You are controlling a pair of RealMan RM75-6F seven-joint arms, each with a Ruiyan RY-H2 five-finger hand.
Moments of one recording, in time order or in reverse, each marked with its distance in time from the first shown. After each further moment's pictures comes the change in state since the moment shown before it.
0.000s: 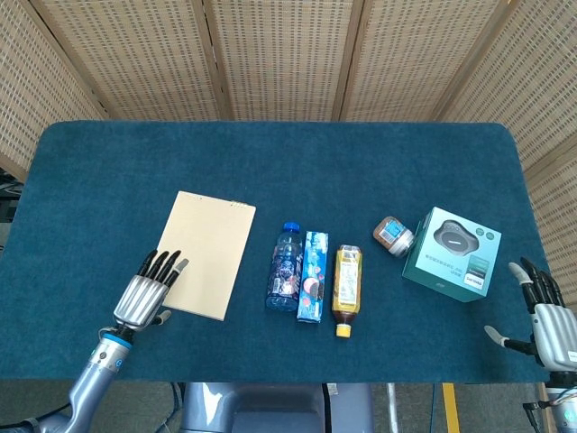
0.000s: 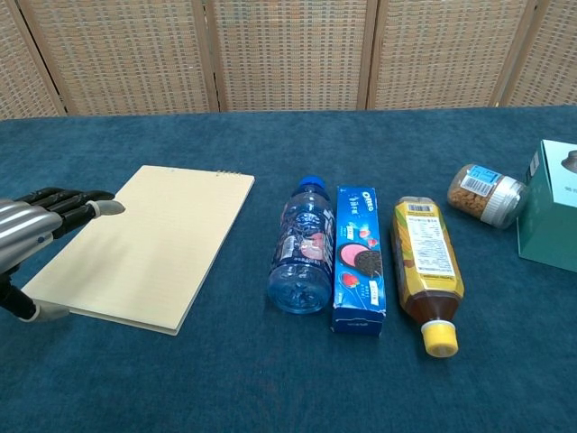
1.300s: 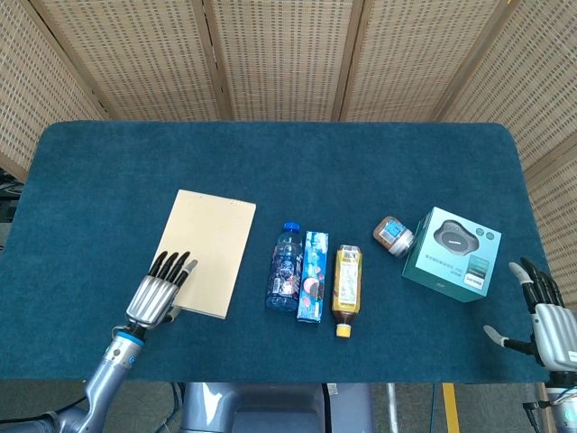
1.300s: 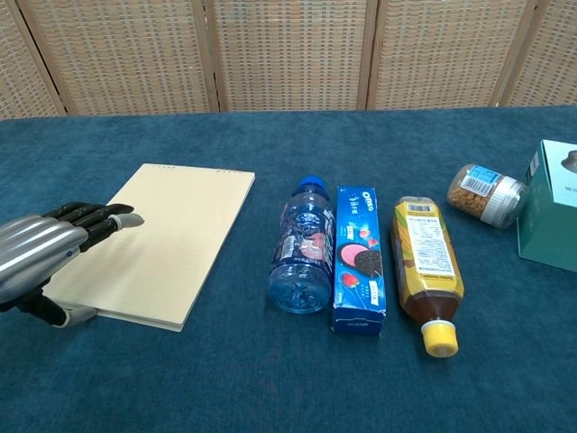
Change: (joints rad) left arm -0.028 -0.121 0.012 0.154 0.000 0.010 -0.063; right arm 0.000 0.002 0.001 -0.005 0.004 -0.006 0.025
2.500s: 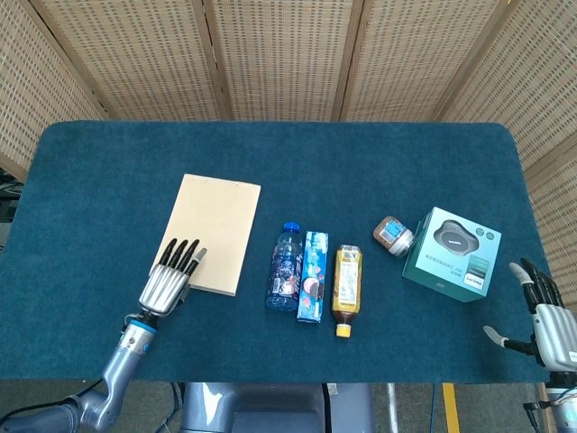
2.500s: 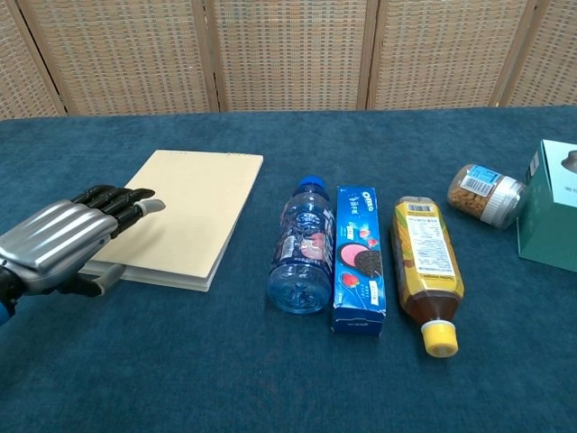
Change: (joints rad) left arm -0.060 -0.154 -0.032 0.256 0.043 0.037 -0.016; right arm 0.000 0.004 0.000 -0.003 0.005 -0.008 0.023
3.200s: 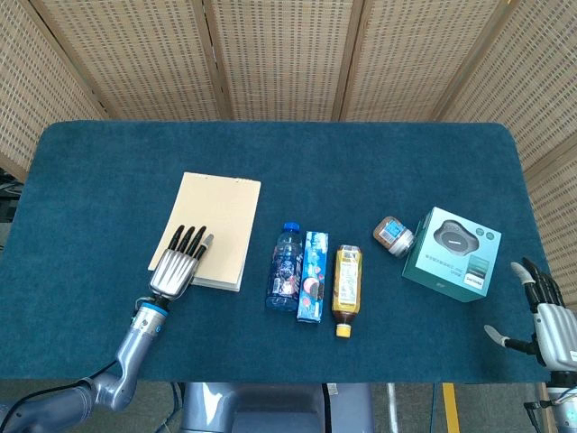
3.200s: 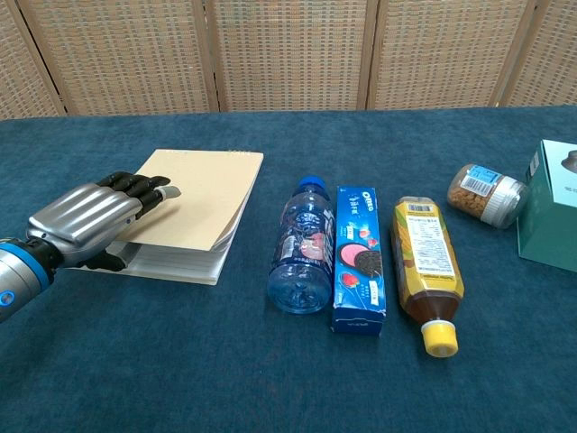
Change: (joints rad) left arm -0.085 -0.020 -0.081 0.002 -0.099 -0.110 0.086; right arm -0.001 0.002 0.003 -0.005 0.005 0.000 0.010
